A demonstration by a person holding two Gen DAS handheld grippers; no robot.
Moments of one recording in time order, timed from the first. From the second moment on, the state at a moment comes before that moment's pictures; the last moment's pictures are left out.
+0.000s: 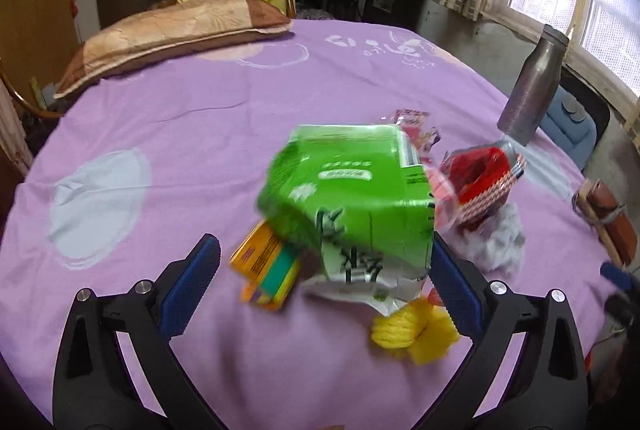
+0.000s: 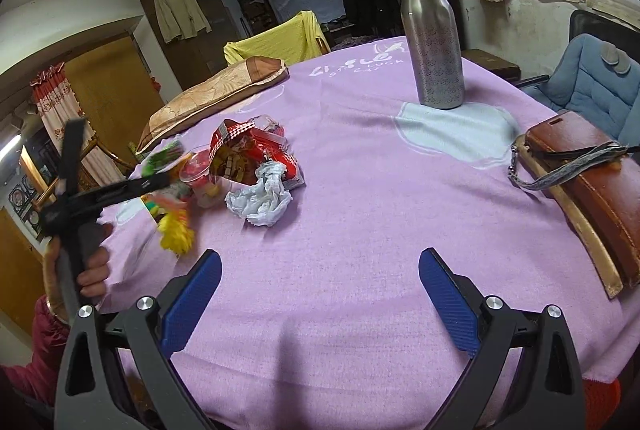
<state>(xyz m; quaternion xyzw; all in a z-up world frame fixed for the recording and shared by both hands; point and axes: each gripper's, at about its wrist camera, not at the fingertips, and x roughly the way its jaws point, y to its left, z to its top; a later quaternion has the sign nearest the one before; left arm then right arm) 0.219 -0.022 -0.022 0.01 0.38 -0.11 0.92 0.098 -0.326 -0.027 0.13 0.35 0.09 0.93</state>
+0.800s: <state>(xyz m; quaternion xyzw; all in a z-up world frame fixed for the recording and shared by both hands) 0.225 -0.088 -0.038 0.02 0.42 -0.32 0.84 0.092 -0.318 -0.027 0.13 0.34 0.10 0.93</state>
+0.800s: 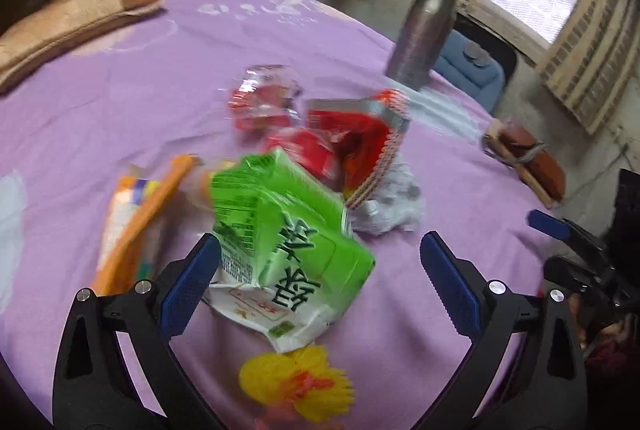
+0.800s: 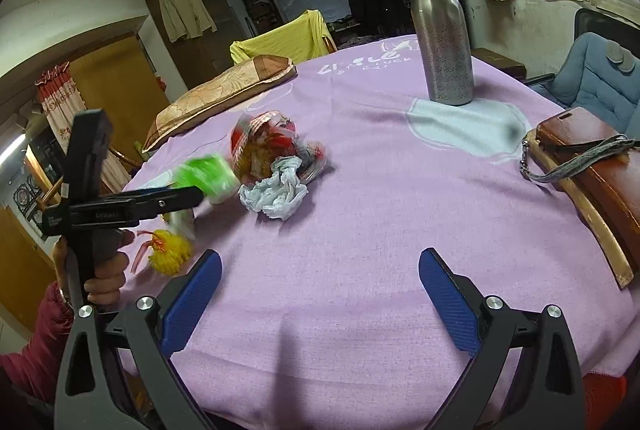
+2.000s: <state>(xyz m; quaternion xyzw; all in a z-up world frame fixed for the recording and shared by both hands) 0.185 0.007 0.010 -0.02 0.29 -0.20 0.94 0.168 -0.259 -0.016 0.09 0.34 0.14 0.92</state>
